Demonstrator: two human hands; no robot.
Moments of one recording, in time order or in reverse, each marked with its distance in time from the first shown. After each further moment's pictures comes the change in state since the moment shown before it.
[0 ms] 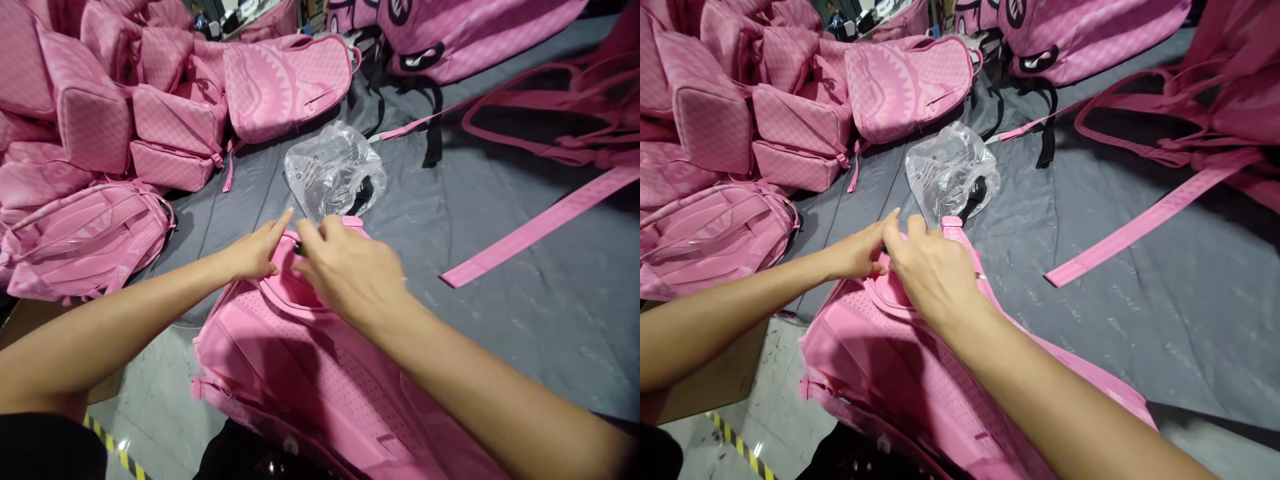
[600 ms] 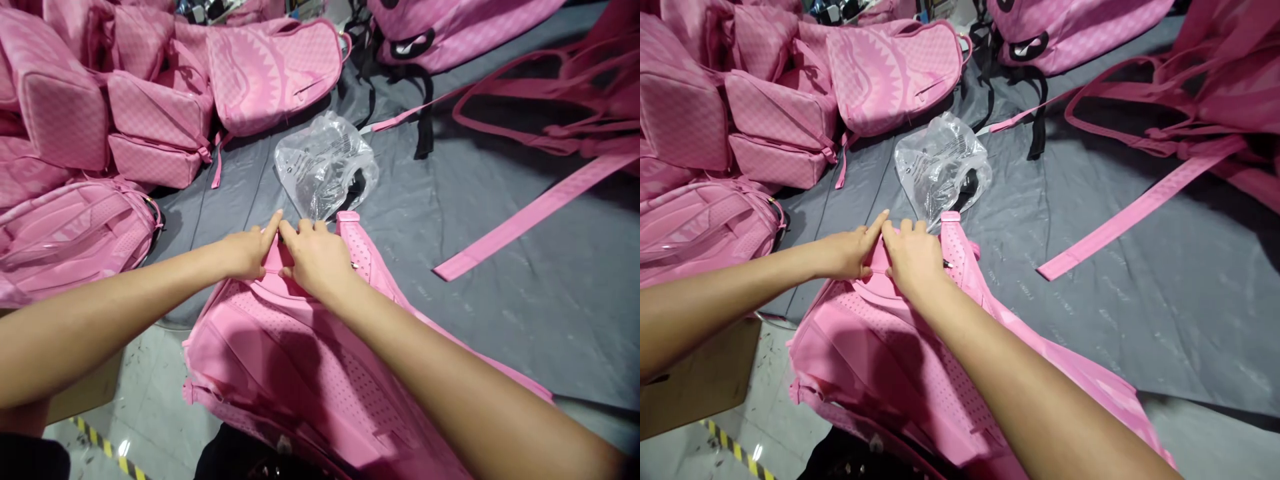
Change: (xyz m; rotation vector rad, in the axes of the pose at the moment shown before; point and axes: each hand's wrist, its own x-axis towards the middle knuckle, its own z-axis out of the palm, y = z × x) left_hand 0.007 0.020 -0.015 0.291 -0.309 -0.218; right_hand 0.024 -0.002 0.043 -0.180 -0.378 0.108
